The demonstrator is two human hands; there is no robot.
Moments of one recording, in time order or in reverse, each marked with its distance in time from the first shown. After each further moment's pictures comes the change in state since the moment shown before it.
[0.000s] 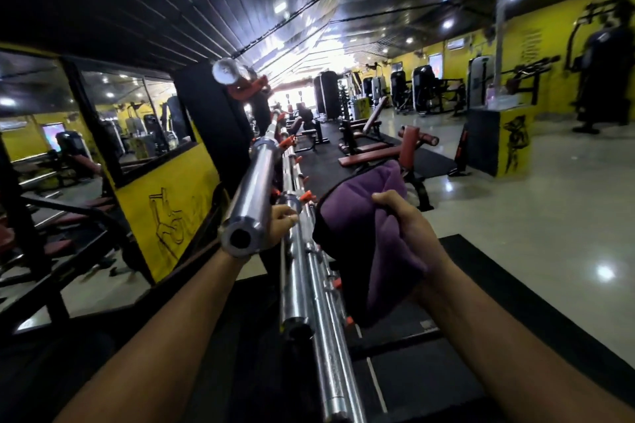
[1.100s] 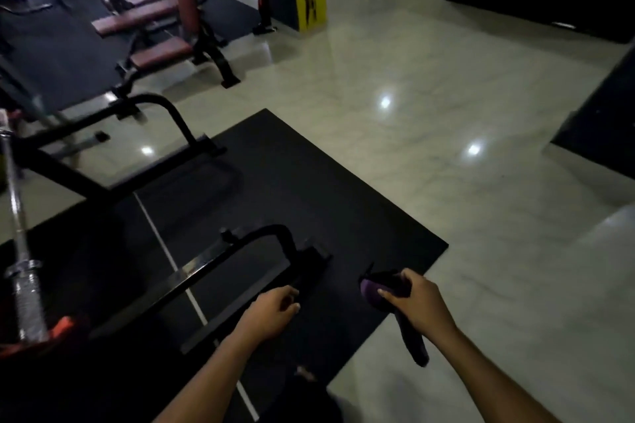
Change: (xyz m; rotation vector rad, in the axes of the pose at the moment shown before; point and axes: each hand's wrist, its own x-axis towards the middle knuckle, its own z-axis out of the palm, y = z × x) left_hand -0.062 0.238 0.659 0.223 -0.955 -0.066; right_hand -0.084 -0.059 -0.665 -1.175 0.710 0.463
